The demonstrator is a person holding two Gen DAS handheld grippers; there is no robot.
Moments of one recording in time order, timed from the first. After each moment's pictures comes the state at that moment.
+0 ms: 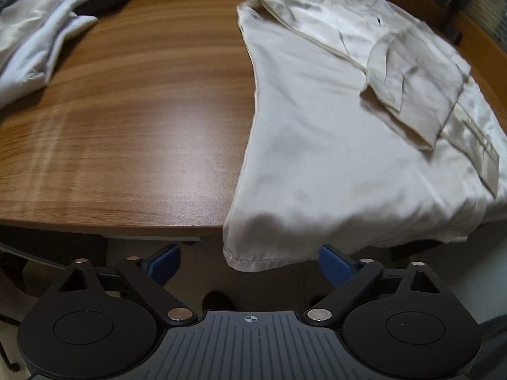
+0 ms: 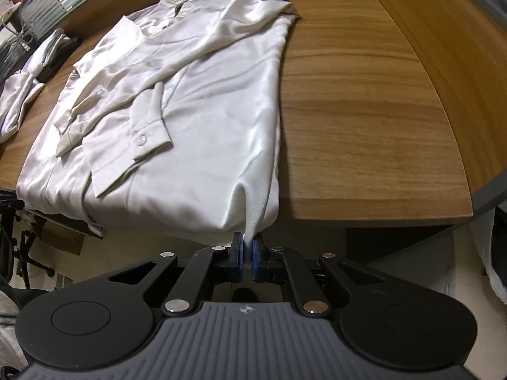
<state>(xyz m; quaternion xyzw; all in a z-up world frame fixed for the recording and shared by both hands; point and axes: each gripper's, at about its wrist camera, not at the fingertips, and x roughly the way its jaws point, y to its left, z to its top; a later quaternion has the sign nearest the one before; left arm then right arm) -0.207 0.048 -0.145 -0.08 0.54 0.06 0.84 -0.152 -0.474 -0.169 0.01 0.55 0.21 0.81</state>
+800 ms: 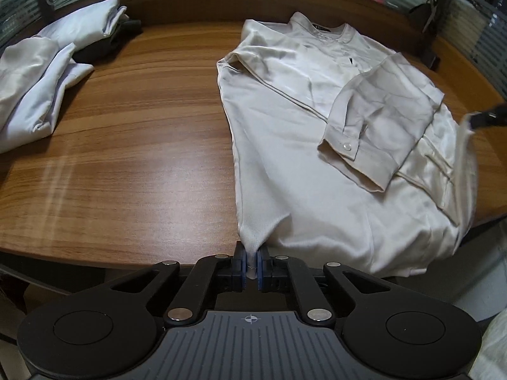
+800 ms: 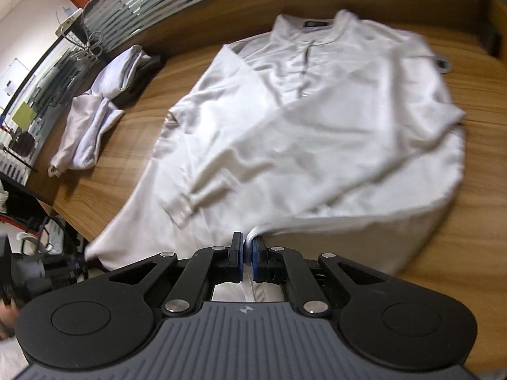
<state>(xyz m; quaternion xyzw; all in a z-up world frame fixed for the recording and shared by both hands) -0.212 0.024 -0.080 -0.08 0.49 0.06 0.87 -0.041 -0.294 -0.088 0.05 0.54 0.34 0.76</state>
